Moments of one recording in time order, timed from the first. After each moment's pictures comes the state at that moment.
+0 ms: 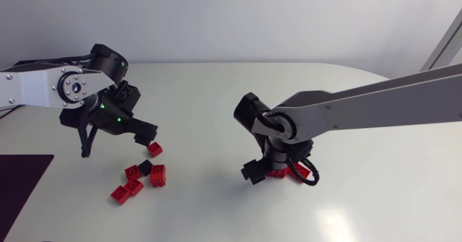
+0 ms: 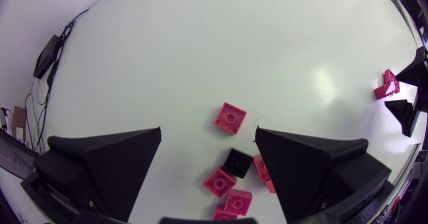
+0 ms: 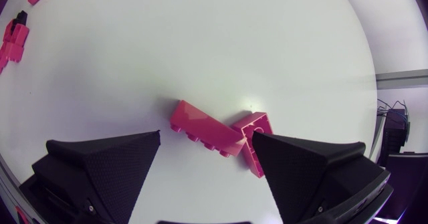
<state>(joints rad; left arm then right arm) -0.22 1.52 1.00 -0.57 -0.15 0.14 0.70 1.78 1.09 -0.67 0.30 0.27</state>
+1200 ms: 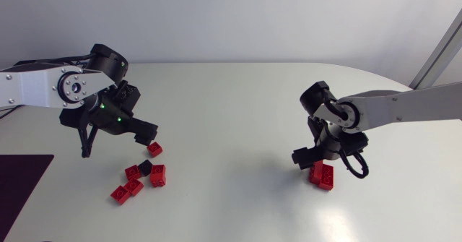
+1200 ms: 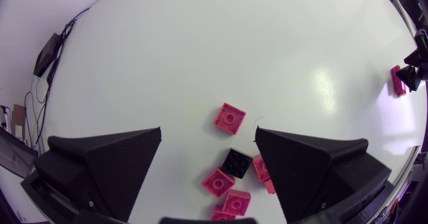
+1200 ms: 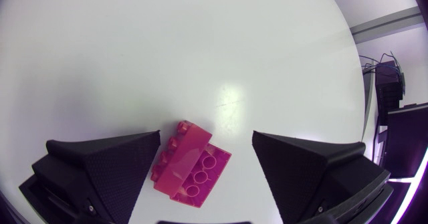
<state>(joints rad) -0.22 1.52 1.00 -0.57 -0.15 0.12 0.33 1.65 0.93 -0.55 0.33 0.11</state>
